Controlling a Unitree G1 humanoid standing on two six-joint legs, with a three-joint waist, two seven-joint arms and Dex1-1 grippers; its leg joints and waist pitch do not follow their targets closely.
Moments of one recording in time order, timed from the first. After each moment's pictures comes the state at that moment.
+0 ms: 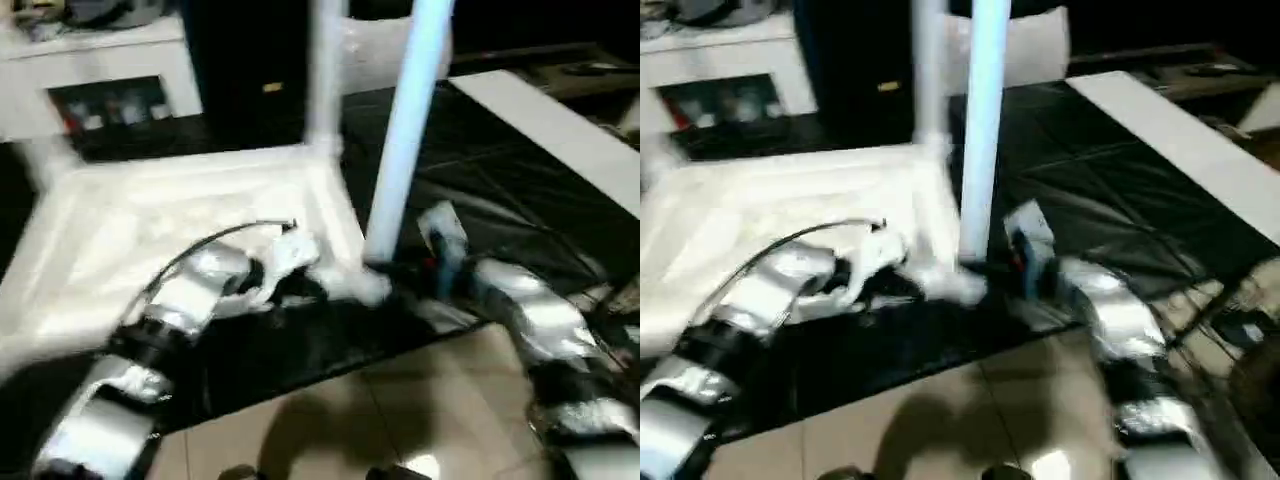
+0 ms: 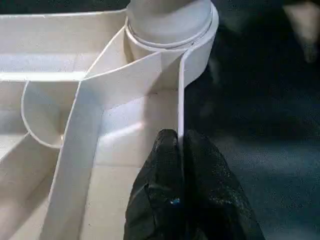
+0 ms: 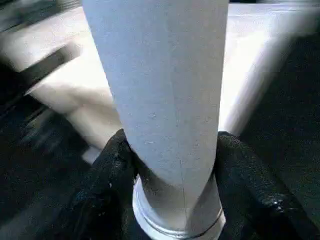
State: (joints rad) left arm -0.66 0.27 -0.32 0.53 0.08 0.33 -0.99; right arm -0.54 -0.24 0.04 0.43 0.19 0.41 0.73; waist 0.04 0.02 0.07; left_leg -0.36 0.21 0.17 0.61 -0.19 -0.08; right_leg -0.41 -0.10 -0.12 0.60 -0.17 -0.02
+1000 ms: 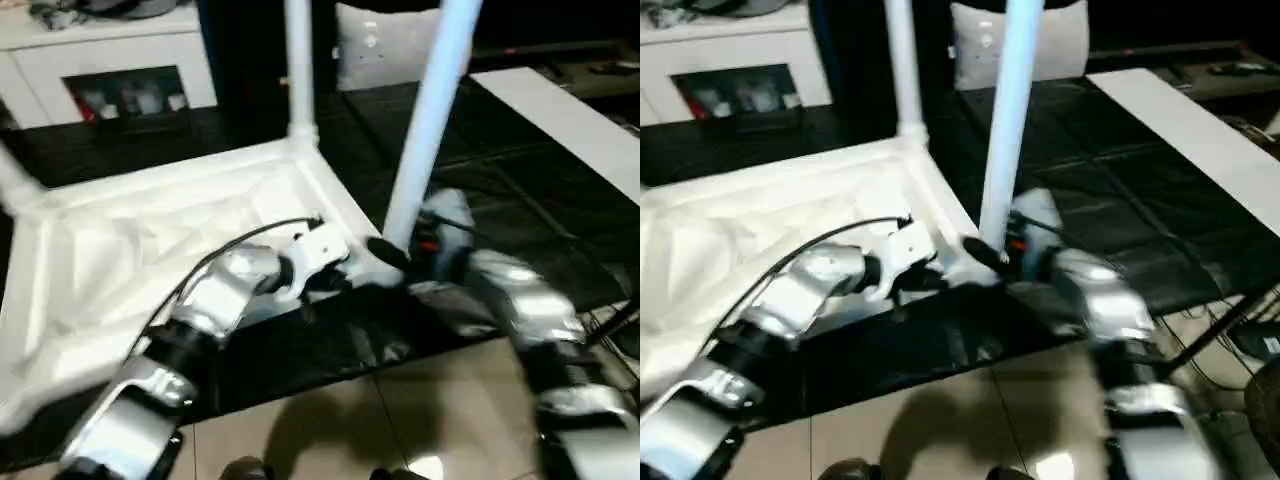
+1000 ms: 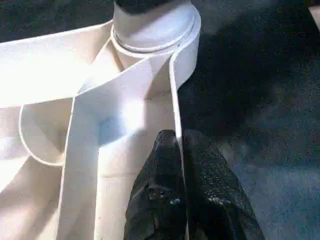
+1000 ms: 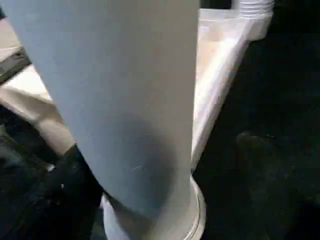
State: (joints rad) left arm -0.65 0.29 -0.39 0.49 0.11 0.22 -1.01; right arm -0.54 -0.35 0.02 0.51 0.19 0.26 0.89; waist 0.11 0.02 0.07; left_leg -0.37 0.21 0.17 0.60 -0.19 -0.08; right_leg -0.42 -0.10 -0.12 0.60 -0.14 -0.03
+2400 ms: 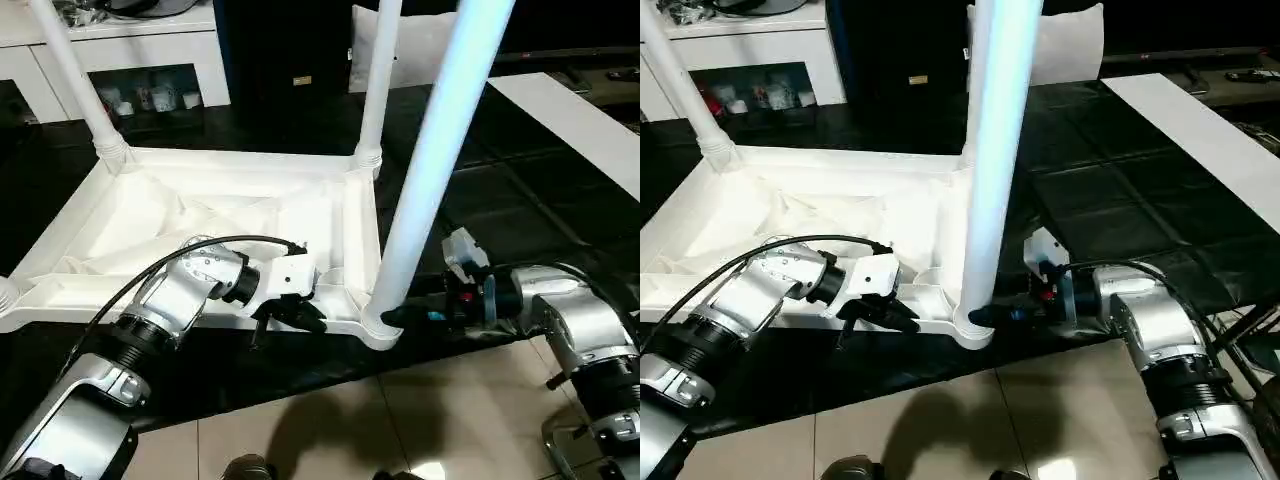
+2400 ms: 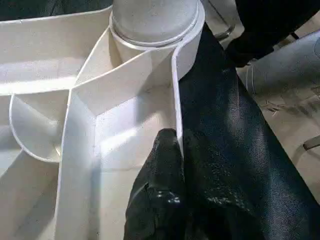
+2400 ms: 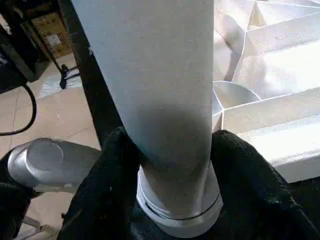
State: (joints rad) left arm -0.65 0.43 -0.44 0.50 0.04 0.02 -1.36; right arm -0.47 -0.50 0.16 0.40 0.27 0.23 1.40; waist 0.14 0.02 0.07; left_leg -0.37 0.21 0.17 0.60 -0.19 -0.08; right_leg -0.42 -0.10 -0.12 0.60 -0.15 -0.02
